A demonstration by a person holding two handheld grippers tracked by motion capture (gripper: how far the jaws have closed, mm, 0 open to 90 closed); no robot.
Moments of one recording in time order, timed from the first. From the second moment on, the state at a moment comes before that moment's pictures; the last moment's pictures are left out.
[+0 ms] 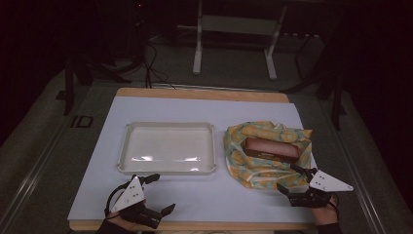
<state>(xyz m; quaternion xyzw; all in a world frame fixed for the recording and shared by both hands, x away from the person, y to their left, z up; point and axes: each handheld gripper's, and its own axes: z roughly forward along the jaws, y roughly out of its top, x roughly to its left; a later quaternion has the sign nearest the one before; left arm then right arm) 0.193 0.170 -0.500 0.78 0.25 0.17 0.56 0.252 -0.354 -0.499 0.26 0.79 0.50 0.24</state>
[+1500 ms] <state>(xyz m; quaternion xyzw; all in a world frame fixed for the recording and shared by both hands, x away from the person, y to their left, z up) 0.193 0.167 -0.502 0.79 0.24 0.17 0.54 0.276 -0.348 -0.434 0.18 0.86 0.46 0.15</state>
